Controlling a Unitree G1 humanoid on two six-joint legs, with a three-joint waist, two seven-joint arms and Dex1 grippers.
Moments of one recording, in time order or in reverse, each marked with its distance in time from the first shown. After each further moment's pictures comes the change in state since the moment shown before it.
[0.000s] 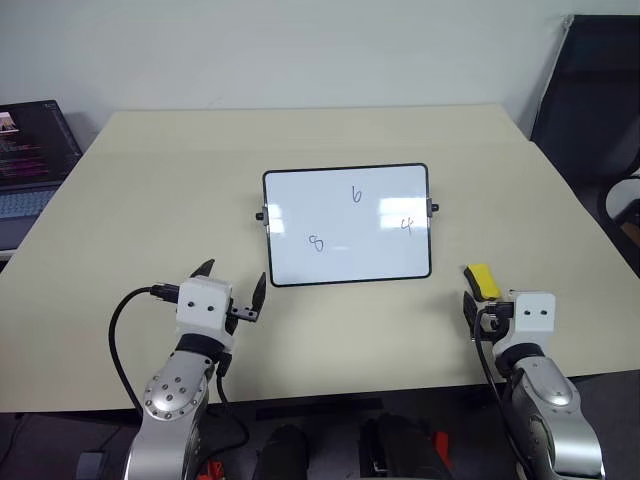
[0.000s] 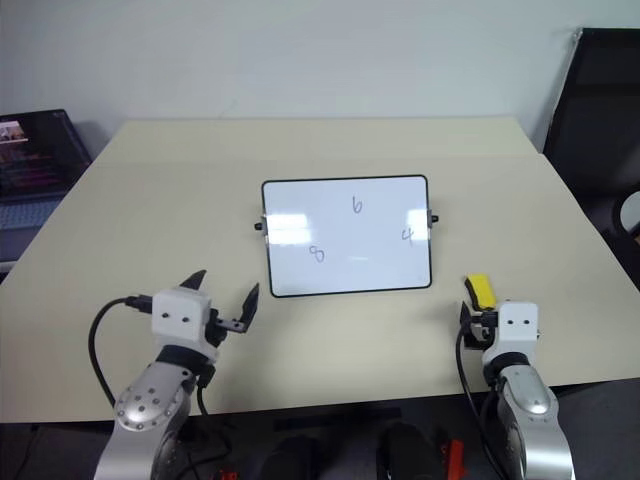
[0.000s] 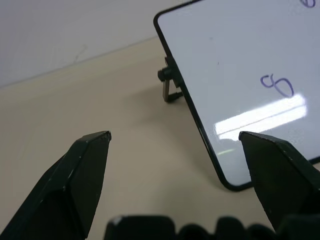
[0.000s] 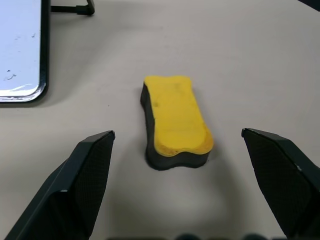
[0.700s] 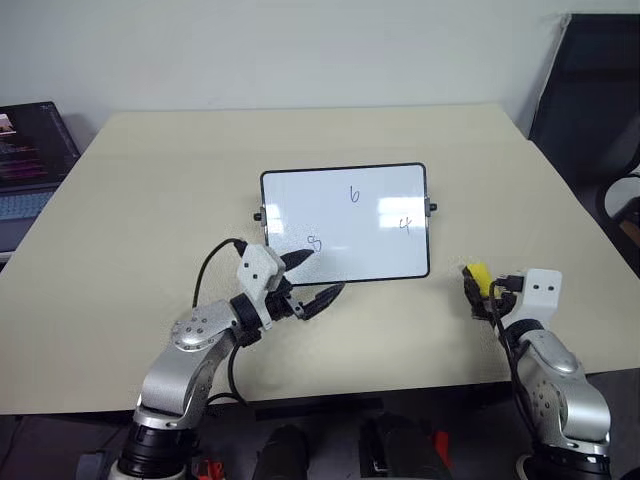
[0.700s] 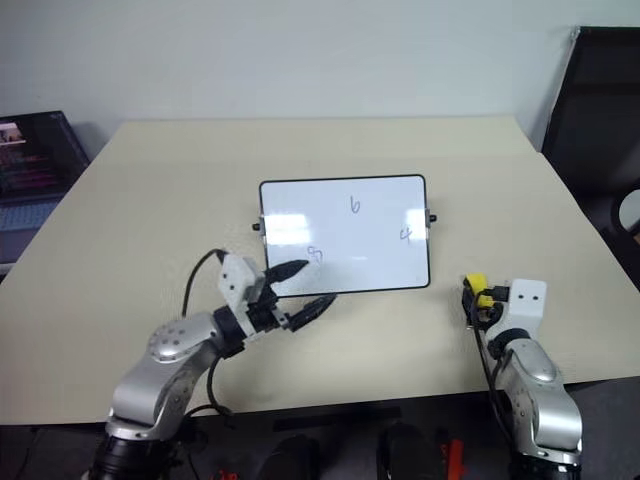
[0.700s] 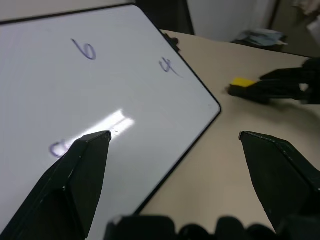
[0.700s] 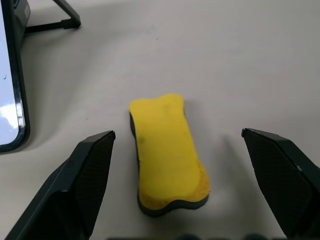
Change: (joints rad) left arm -0.298 0.156 -0.143 0.215 -0.361 0.098 -0.546; right arm -0.157 -0.018 -0.092 0.031 0.152 0.231 0.013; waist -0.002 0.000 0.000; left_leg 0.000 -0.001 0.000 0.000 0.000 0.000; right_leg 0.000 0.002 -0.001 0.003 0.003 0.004
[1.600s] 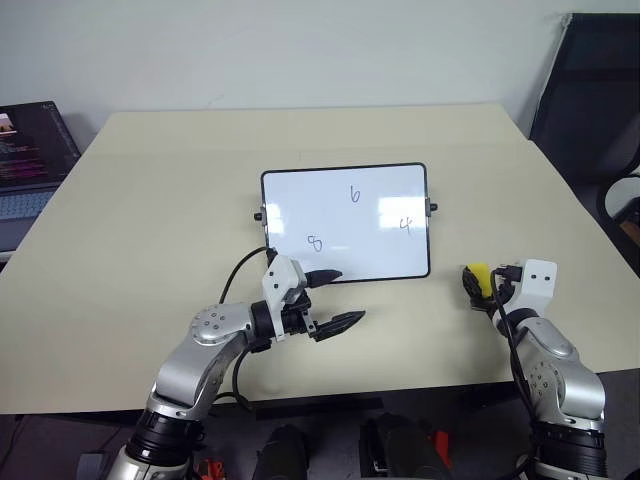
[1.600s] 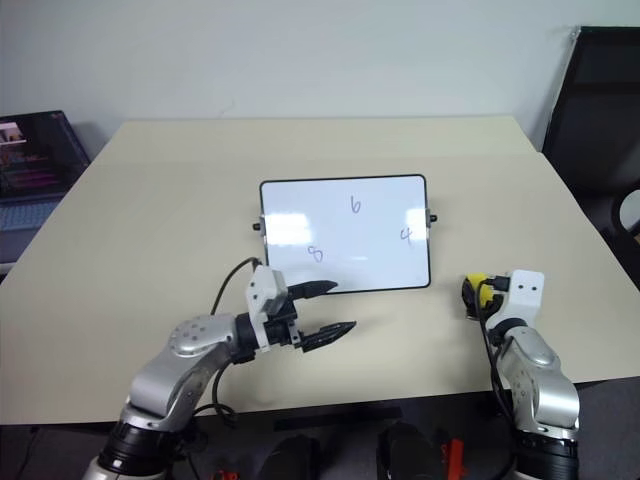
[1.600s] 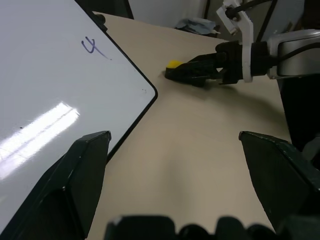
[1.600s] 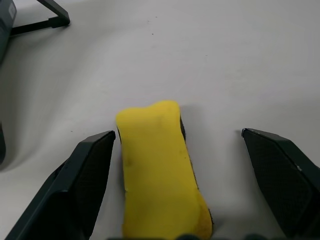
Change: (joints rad) left arm -0.040 0.030 -0.095 0.042 -0.047 0.020 -0.143; right arm -0.094 -0.019 -0.023 0.133 0.038 0.004 0.010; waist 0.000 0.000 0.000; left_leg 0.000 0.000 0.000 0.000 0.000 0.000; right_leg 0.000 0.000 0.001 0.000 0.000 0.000
